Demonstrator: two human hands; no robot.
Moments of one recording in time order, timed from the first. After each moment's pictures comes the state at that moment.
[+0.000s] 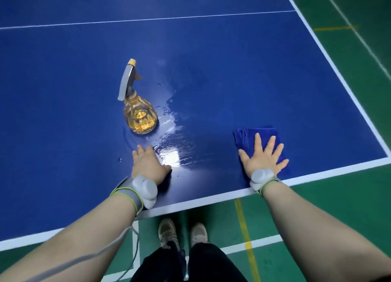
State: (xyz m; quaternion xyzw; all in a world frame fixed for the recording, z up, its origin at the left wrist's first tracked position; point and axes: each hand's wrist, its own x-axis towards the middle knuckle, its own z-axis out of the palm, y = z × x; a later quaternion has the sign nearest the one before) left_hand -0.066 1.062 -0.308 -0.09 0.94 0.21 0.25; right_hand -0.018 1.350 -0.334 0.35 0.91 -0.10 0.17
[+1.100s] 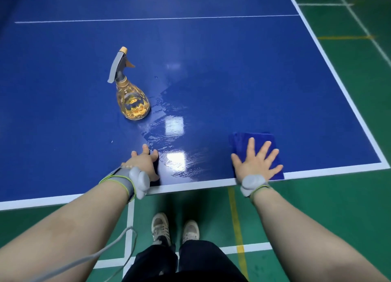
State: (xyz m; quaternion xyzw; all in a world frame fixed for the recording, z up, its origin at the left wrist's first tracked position) left_hand -0.023 1.093 -0.284 -0.01 0.90 -0.02 0.43; right_hand 0.025 1.376 -0.335 0.30 0.94 -0.10 0.15
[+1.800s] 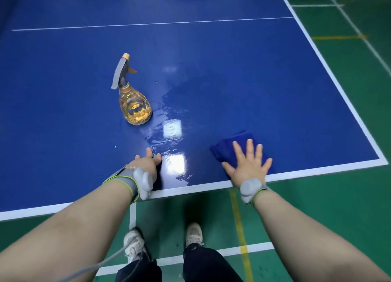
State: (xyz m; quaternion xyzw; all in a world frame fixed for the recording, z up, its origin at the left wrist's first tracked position) left_hand -0.036 1.090 -0.278 0.06 0.87 -0.12 0.47; right_hand 0.029 1.360 -0.333 0.19 0.96 -0.07 0.17
